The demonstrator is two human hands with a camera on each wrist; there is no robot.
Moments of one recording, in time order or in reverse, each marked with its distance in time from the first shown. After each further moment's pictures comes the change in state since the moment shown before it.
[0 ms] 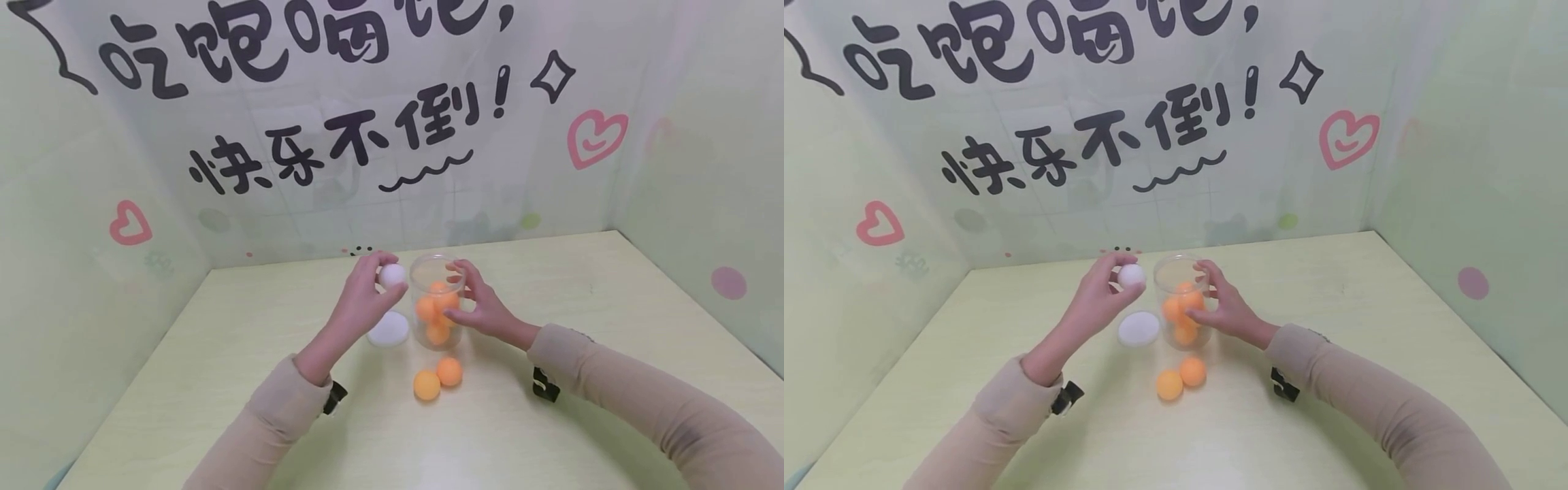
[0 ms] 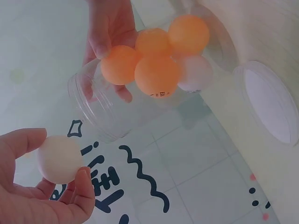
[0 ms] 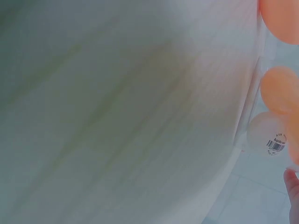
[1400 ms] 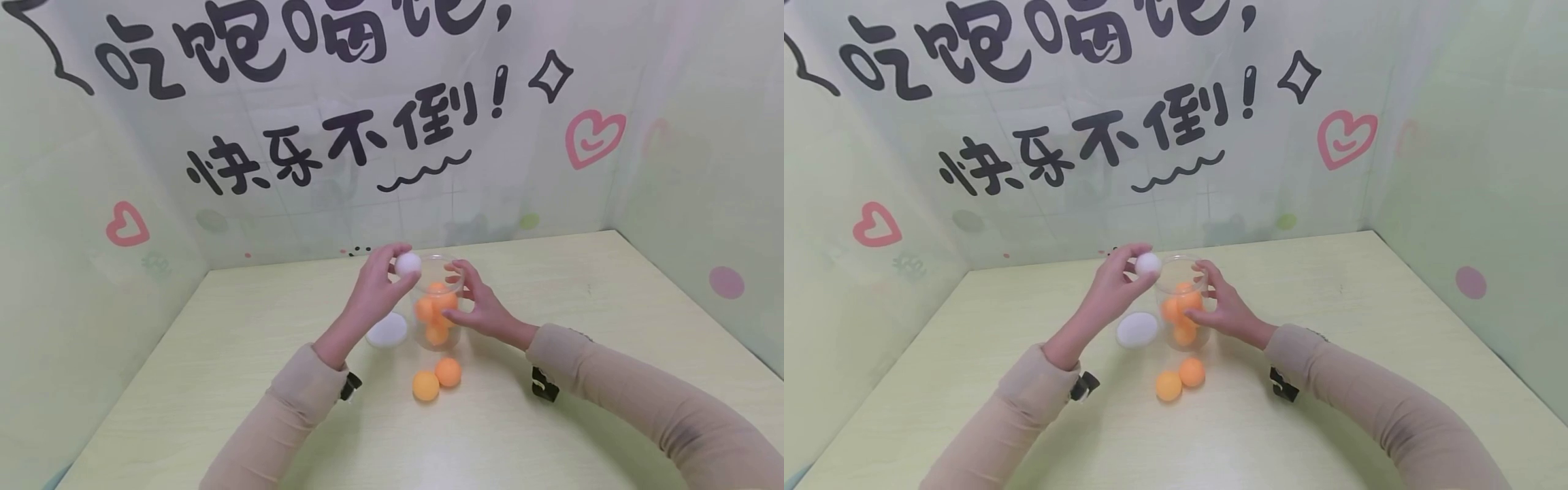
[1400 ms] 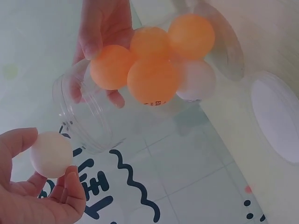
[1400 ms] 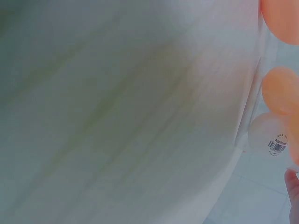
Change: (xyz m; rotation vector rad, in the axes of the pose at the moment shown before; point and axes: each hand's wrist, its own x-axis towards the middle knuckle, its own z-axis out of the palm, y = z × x) left_hand 0.017 0.004 0.015 -0.031 -0.015 0.029; right_hand 0.000 -0.021 -0.001 0.019 0.009 -0.037
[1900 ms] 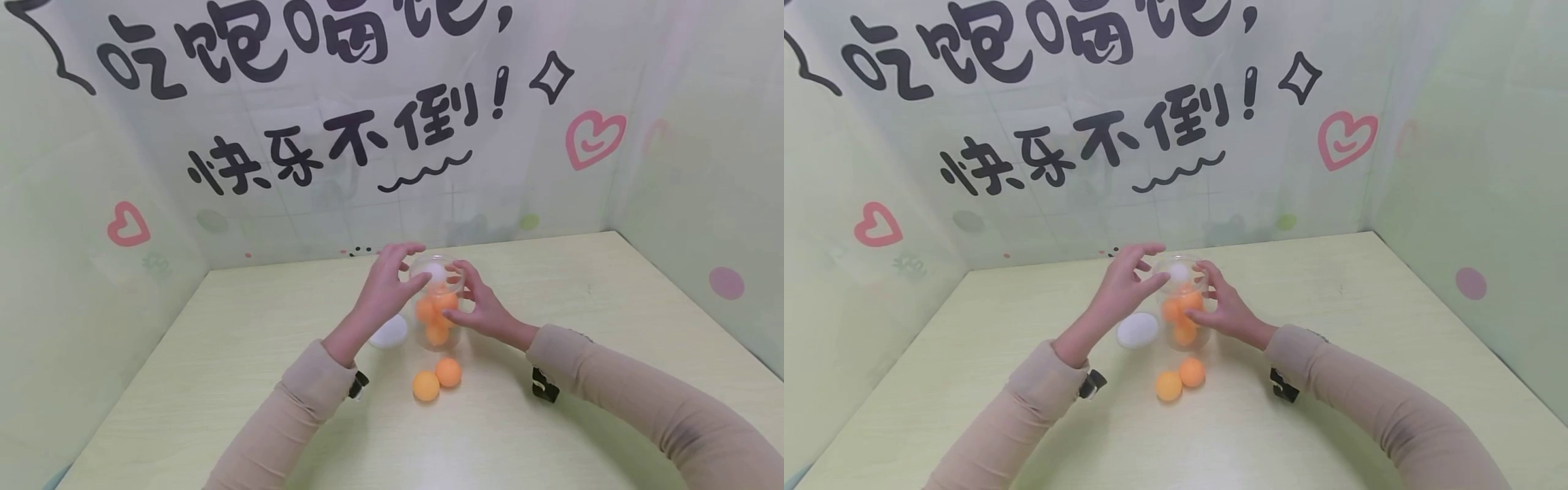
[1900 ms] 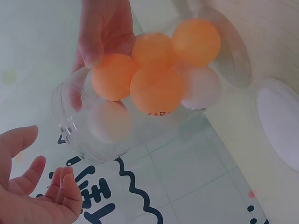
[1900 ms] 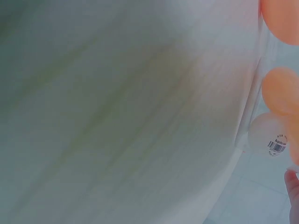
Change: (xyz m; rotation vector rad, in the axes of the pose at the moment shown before) left_hand 0.003 0.005 0.006 0.045 -0.037 0.054; right_hand -0.001 -0.005 -0.001 0.022 -0.020 0.087
